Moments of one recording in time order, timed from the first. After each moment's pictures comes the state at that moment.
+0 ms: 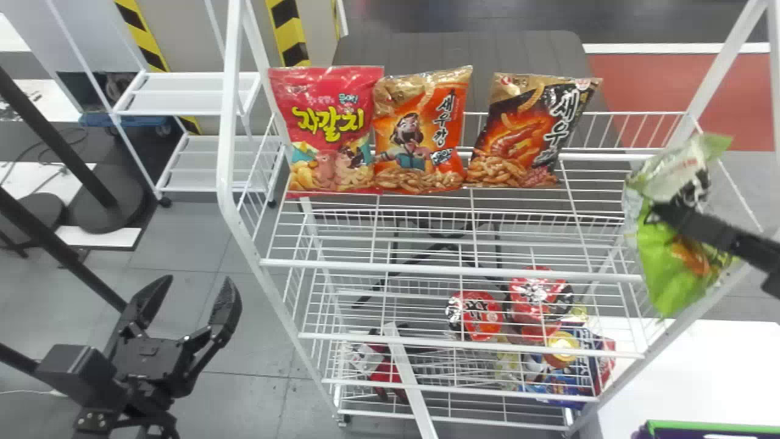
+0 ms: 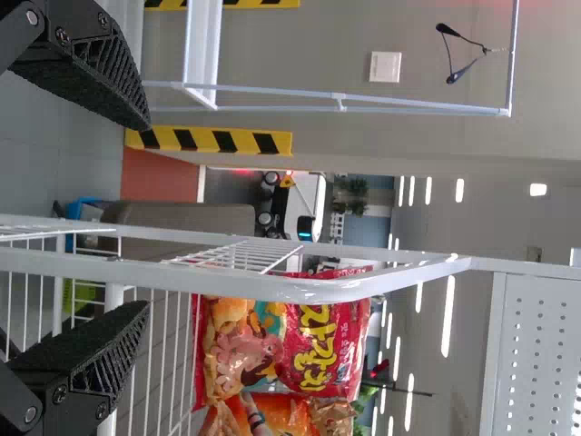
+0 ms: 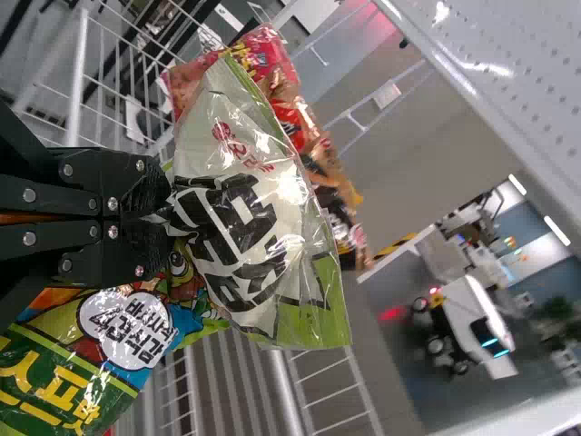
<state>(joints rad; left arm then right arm) 0.51 0.18 0.19 -1.62 0.31 -0.33 -0.24 0.16 0.00 -0.49 -2.26 -0.30 1.13 0.75</state>
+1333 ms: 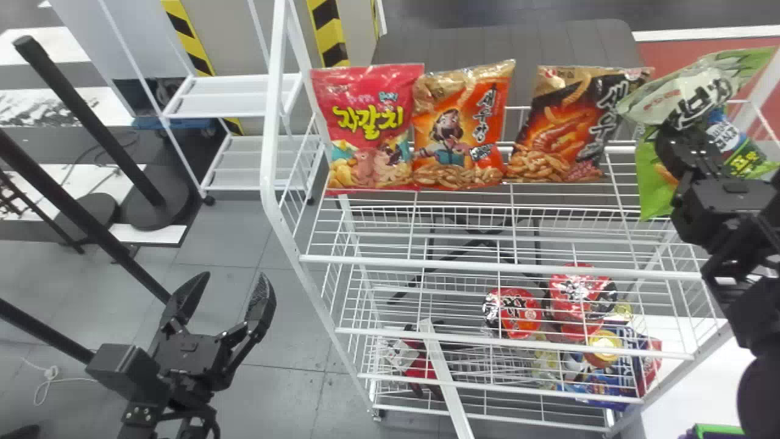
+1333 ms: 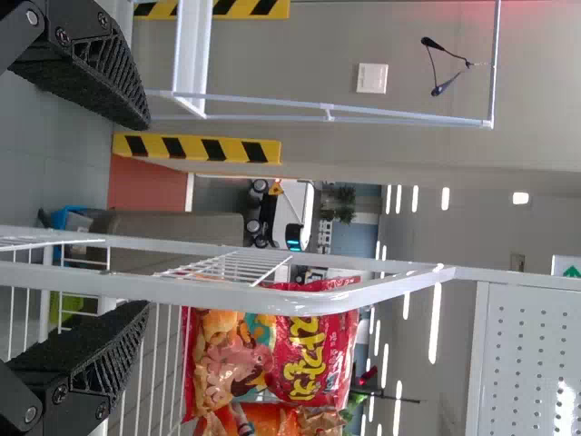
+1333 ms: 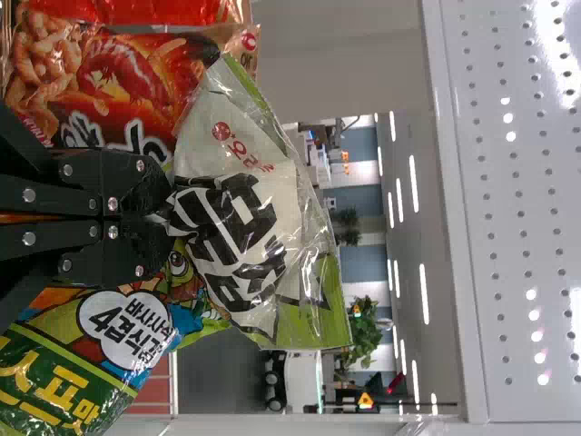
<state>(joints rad) 0.51 0.18 0.19 -1.60 0.32 -0.39 -0.24 0.12 0.00 -0.09 -1.75 -0.08 0.10 0.13</state>
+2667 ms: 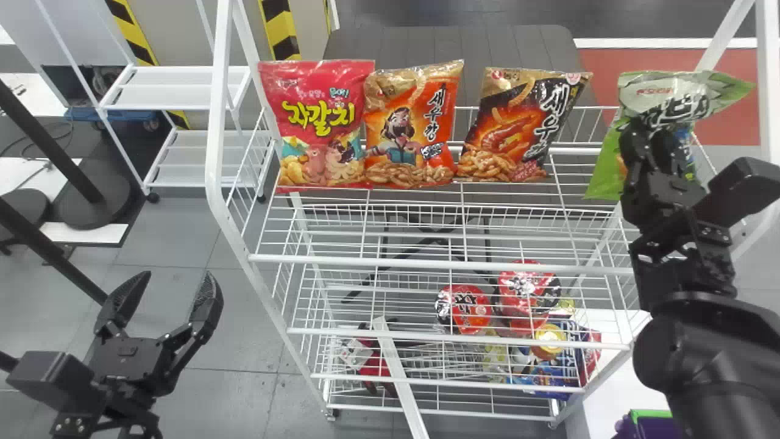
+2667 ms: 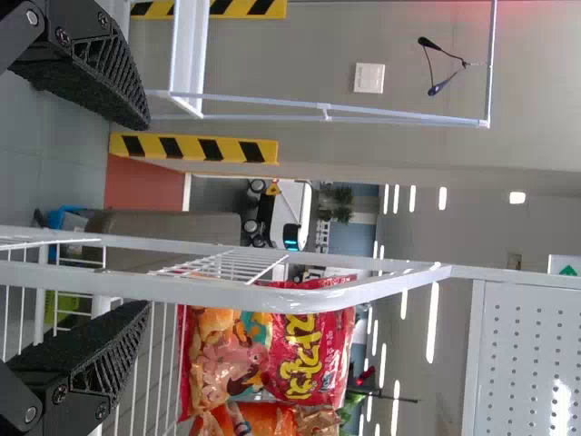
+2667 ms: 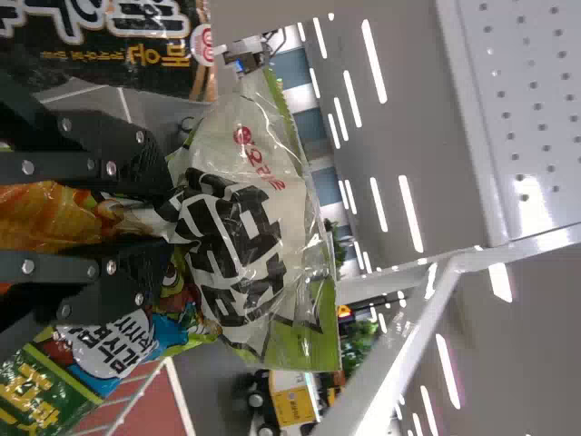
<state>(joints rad) 0.52 0.18 0.19 -1.61 0.32 -0.39 -0.23 -0.08 0.00 -0.12 -1.30 -0.26 -0.21 0.07</state>
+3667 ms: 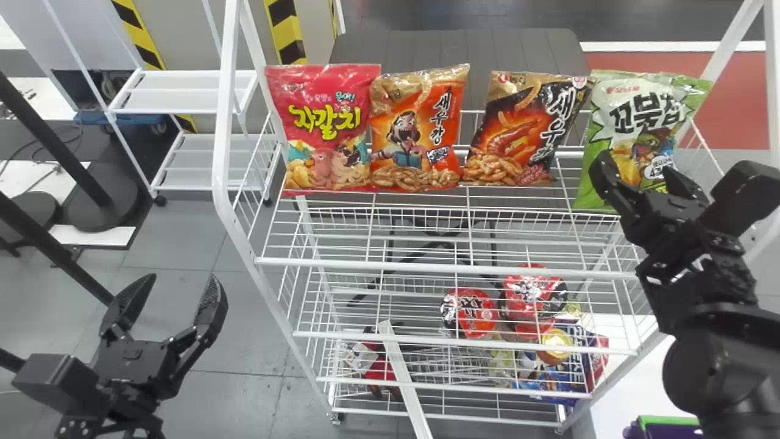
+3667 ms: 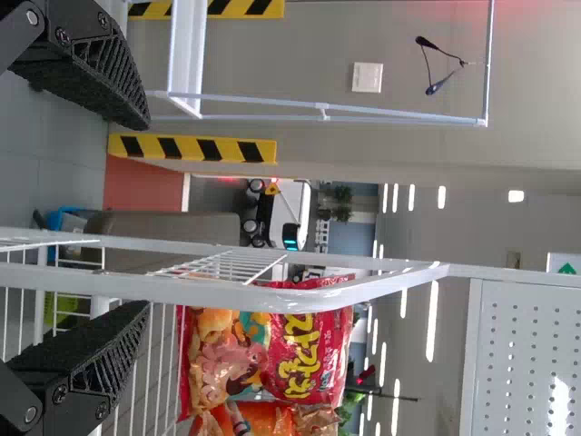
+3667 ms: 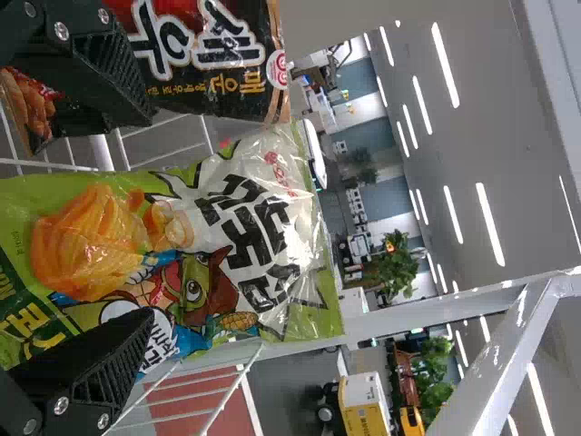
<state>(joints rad) 0.52 0.19 0.19 -1.61 0.32 -0.39 -0.23 0.03 0.00 -0.13 -1.55 -0.27 0.08 0.07</state>
